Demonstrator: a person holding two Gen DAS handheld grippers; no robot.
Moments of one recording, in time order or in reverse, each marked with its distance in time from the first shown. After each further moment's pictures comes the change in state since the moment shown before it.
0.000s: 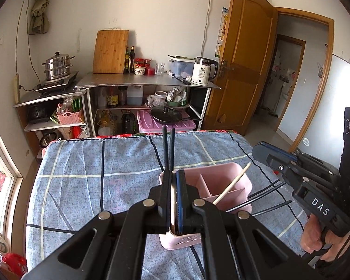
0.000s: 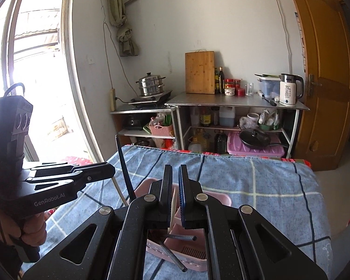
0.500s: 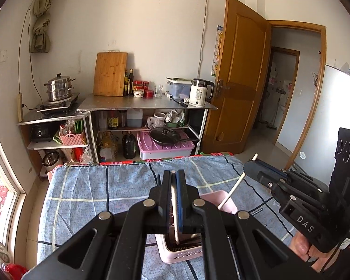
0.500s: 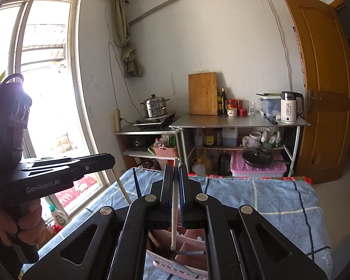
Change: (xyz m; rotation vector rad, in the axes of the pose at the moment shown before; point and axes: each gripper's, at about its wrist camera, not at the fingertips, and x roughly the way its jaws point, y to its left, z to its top) left arm -0.036 -0.005 0.030 0.020 -0.109 -0.003; right arm -0.021 0.010 0.017 0.008 -0.123 0.021
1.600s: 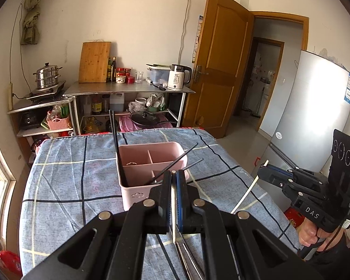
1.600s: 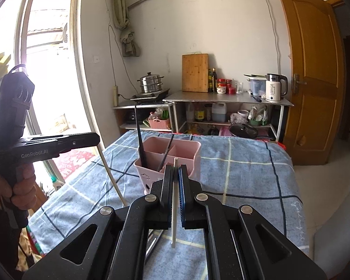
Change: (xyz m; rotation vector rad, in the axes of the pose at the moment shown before) left arm -0.067 -0.068 -0.064 0.013 0.058 -0.083; right arm -0.127 -0.021 -0.063 -0.025 0.119 -0.021
